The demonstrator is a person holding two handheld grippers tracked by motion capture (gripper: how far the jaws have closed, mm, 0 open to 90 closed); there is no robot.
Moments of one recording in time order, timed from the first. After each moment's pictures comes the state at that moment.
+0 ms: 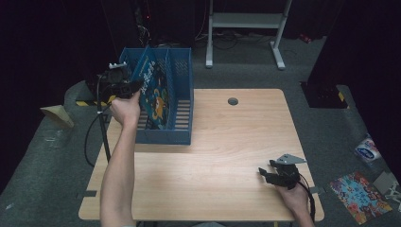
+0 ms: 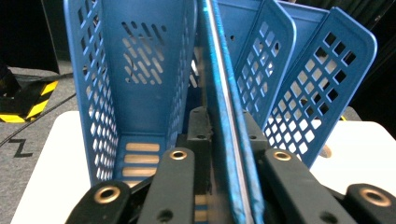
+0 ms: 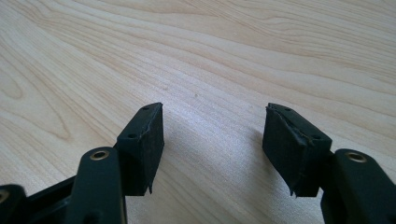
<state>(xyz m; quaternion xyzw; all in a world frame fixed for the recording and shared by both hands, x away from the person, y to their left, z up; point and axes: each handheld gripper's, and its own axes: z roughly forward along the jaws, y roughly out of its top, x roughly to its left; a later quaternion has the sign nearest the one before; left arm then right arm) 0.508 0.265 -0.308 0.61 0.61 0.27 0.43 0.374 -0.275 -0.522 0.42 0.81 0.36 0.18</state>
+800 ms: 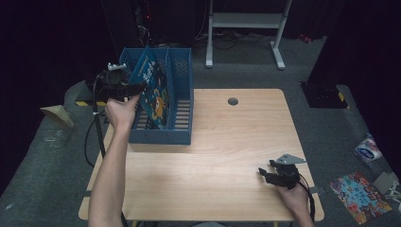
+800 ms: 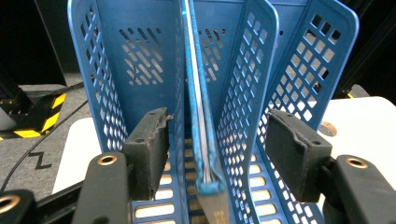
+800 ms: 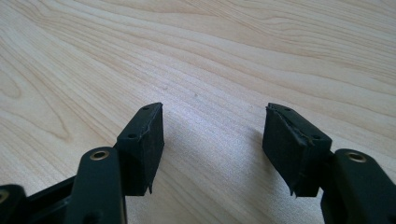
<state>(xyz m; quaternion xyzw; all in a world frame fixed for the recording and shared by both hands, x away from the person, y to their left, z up) 0.490 0.265 -0.296 0.65 0.58 0.29 0.41 0.374 -0.274 -0.523 0.42 0.81 0.36 0.18</state>
